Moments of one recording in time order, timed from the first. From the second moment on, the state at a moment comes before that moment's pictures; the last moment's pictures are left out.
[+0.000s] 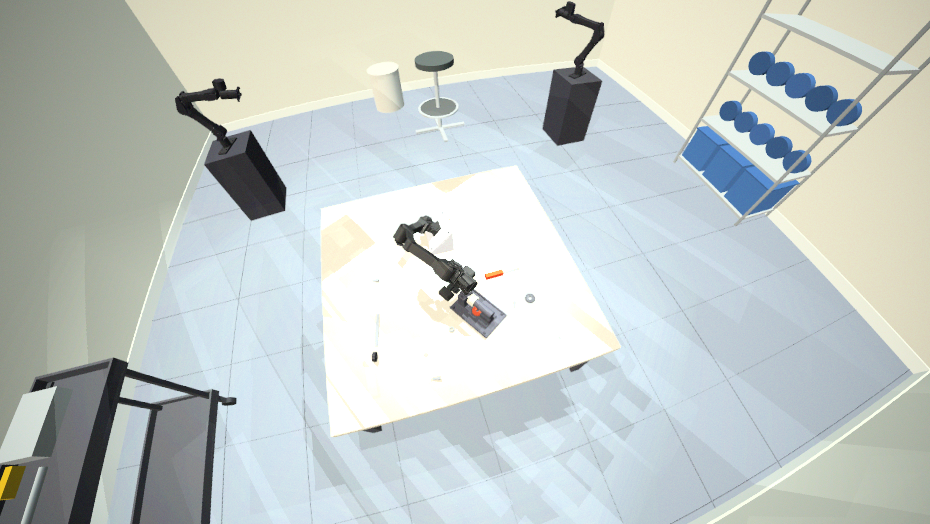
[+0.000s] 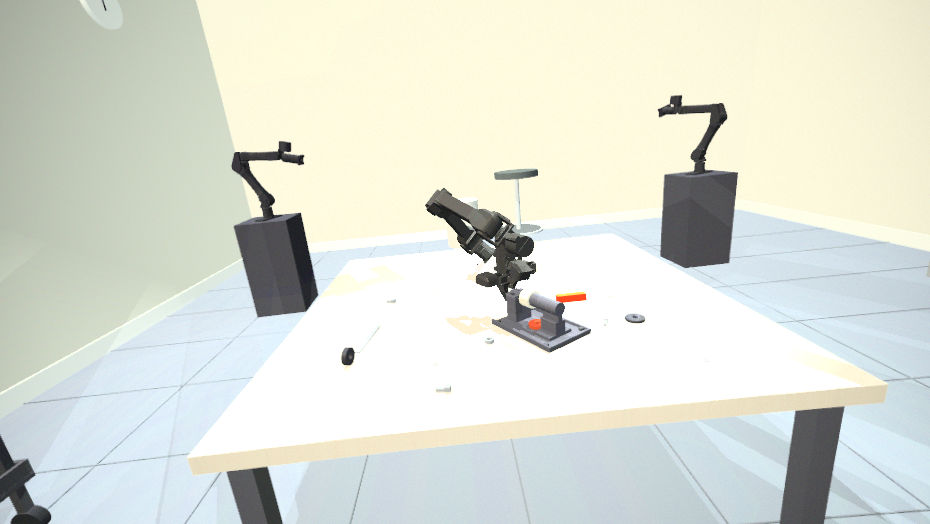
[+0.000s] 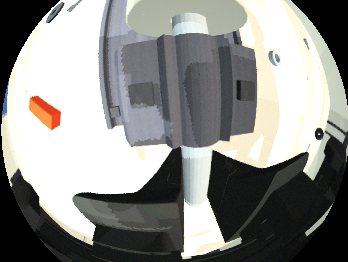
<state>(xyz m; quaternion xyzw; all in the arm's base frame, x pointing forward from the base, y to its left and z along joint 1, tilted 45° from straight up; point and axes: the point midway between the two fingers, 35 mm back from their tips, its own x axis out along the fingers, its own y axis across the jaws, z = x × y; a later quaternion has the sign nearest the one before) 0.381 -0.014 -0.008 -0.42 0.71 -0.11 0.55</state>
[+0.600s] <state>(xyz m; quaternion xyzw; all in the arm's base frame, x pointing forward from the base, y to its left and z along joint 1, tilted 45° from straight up) 0.386 -0.012 -0.010 -0.42 0.71 -0.11 0.55</state>
